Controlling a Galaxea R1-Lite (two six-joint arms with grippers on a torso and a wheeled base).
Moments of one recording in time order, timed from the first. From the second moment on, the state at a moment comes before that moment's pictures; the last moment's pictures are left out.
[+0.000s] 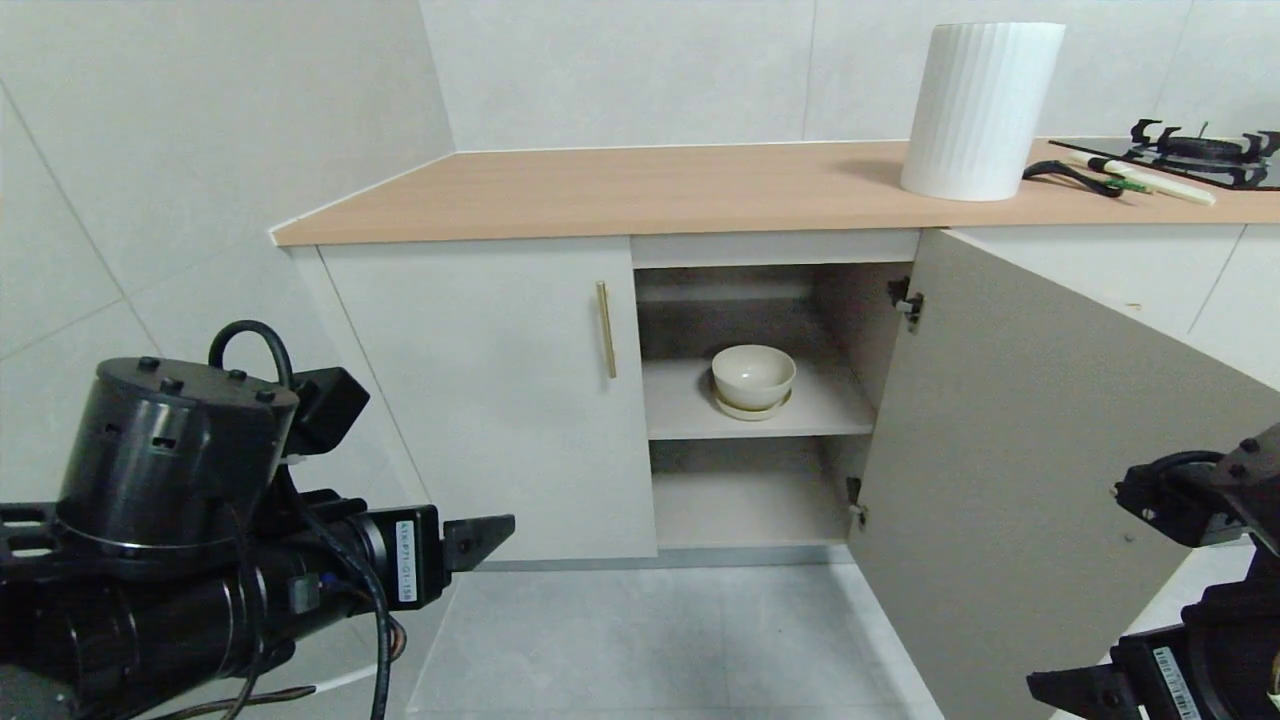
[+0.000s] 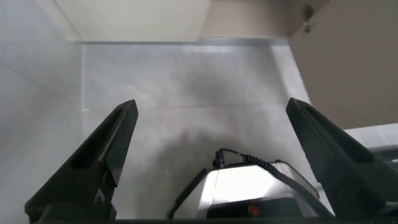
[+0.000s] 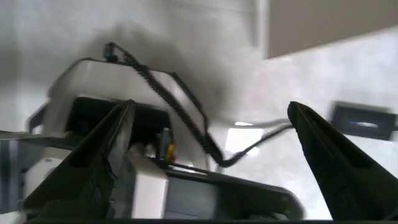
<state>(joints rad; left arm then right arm) -0.58 1.37 -0.73 0.00 0.29 -0.46 0.63 1.28 -0.81 0.54 -0.22 0.41</state>
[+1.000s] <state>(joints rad) -0.58 1.37 -0.73 0.00 0.29 -0.46 0.33 1.15 -0.87 0.54 -0.27 0.22</state>
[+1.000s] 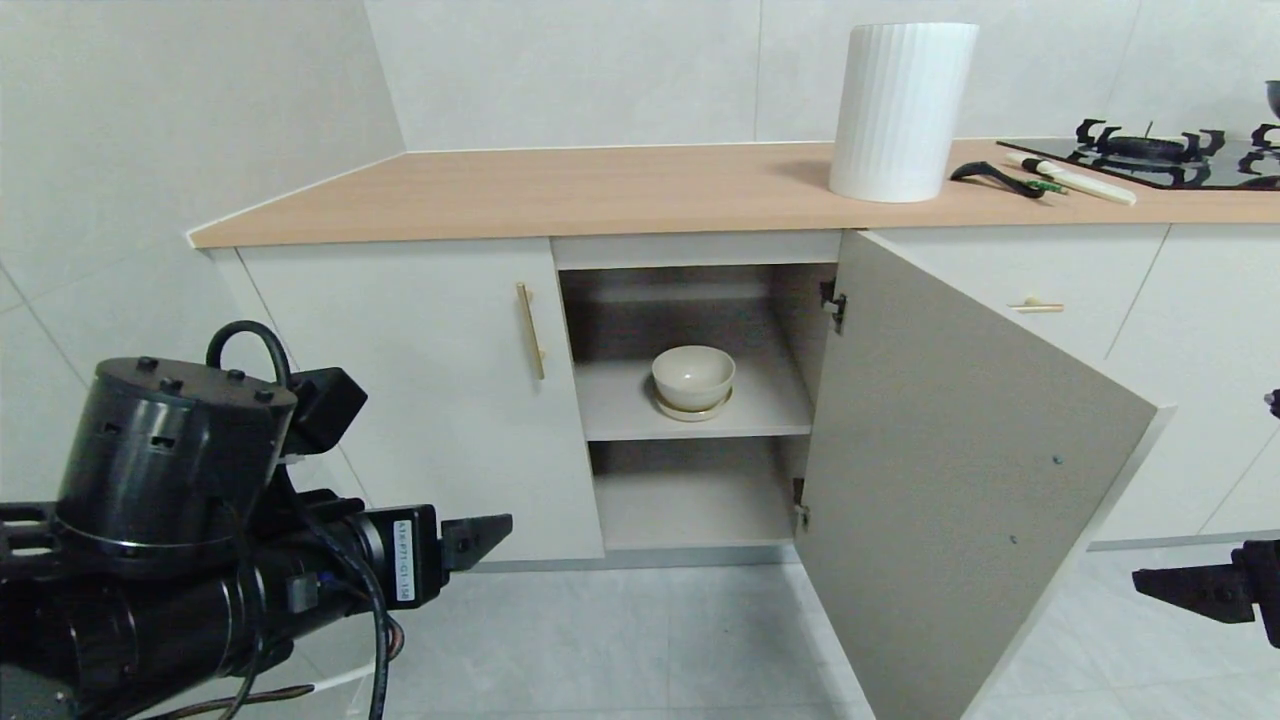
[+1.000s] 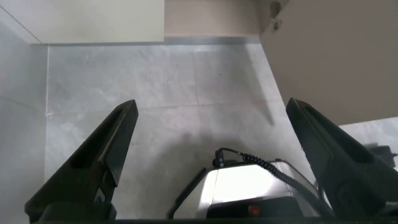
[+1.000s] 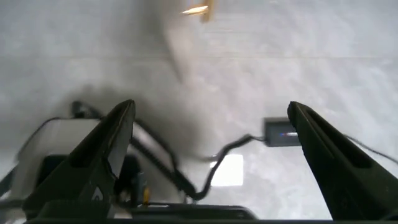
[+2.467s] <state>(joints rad) -0.58 1.36 -0.73 0.00 0.29 -0.46 0.12 1.48 -0.80 0.03 -0.25 0.38</state>
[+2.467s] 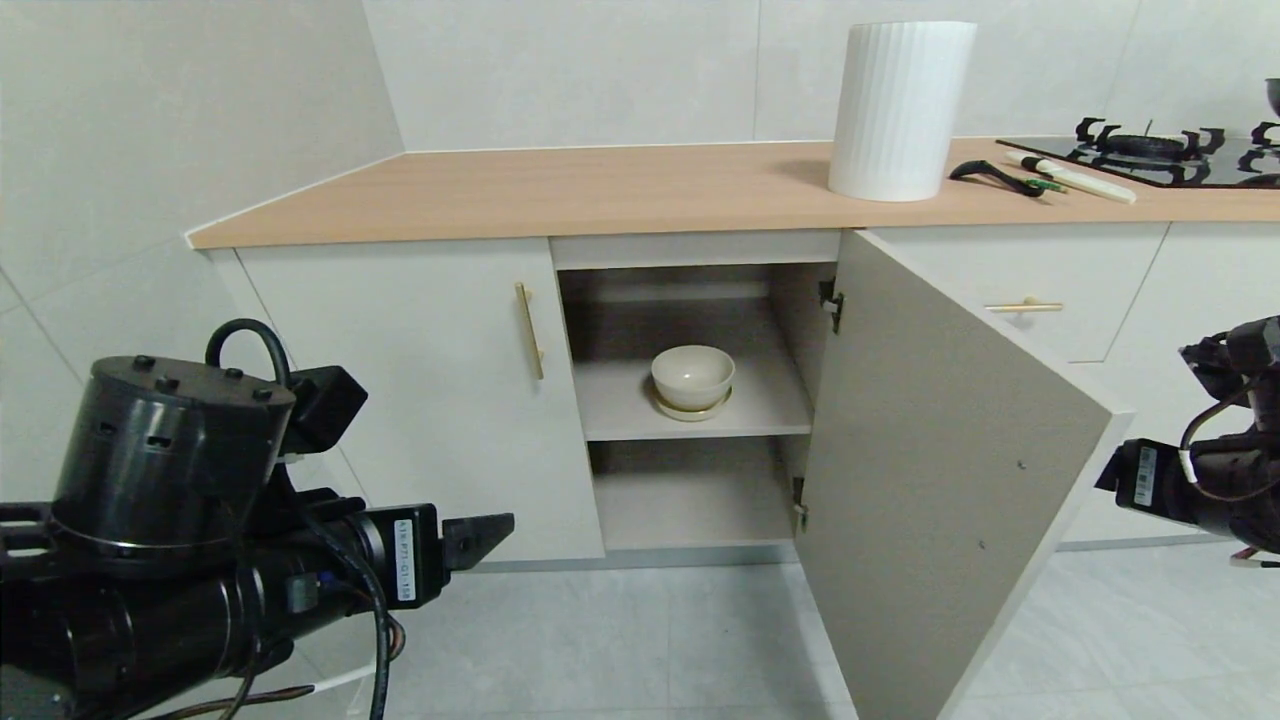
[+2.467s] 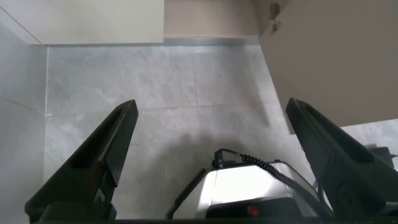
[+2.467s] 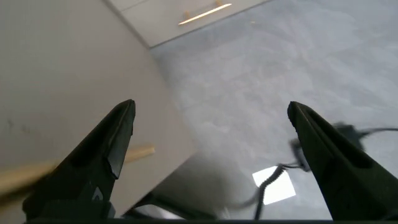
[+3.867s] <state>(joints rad) -0.58 1.34 -0.73 -0.03 0.39 -0.43 0.52 1.89 -1.14 -0.12 -0.05 0.31</state>
